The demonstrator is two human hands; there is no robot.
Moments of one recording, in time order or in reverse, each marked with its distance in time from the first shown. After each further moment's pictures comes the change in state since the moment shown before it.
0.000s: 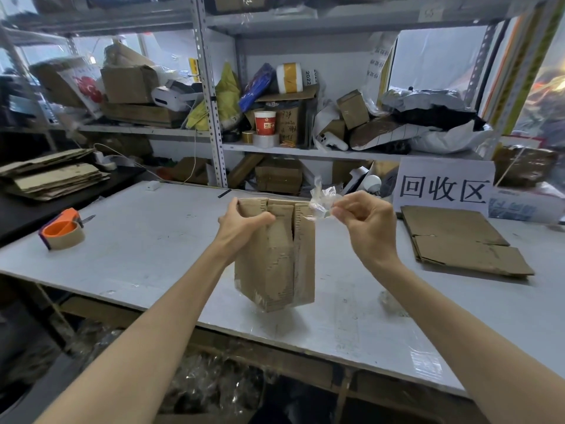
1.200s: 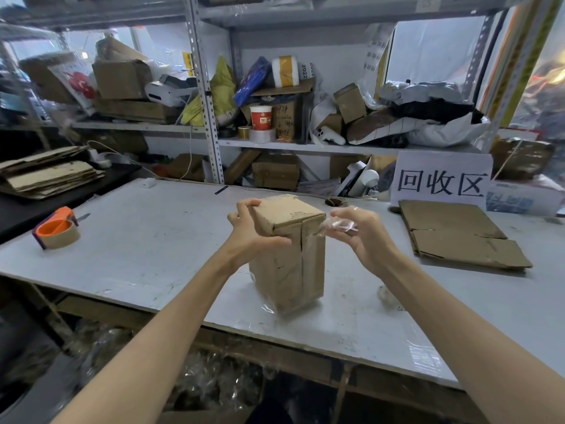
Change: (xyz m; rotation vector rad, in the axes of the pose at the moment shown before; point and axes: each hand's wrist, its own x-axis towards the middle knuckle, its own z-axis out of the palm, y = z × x) left_hand 0.000 -0.022 0.017 0.071 -0.096 0.175; right_hand 0.005 0.020 -0.003 0.604 -0.259 0.613
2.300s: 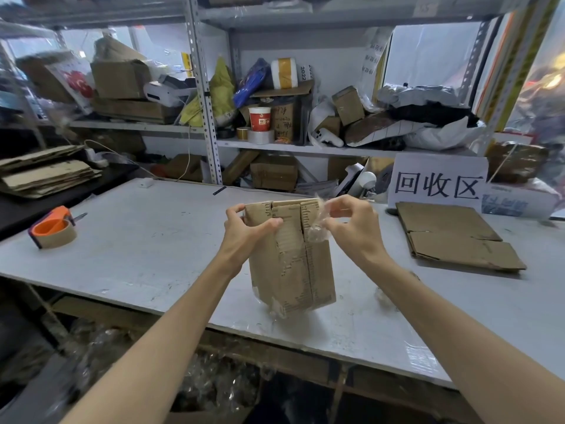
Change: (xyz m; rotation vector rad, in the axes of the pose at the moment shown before) left_hand -0.004 0.004 0.004 -0.251 0.106 -0.102; right_hand -0.009 -0.002 0.019 -0.710 0.207 -0.416
